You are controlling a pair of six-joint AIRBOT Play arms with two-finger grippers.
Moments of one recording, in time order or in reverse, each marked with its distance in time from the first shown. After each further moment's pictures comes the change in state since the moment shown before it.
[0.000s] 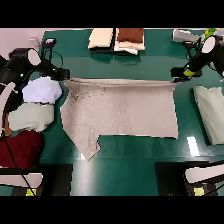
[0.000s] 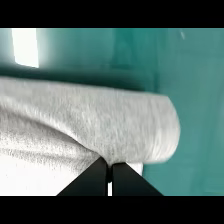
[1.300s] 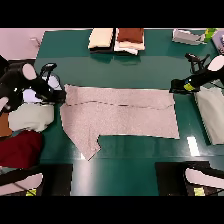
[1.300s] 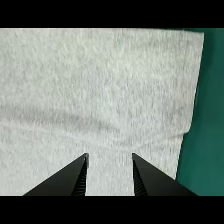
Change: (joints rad) left arm 0.005 0.220 -0.308 -0.046 -0.268 -0.029; right arm -0.033 0.312 -0.449 0.159 -0.148 -0.032
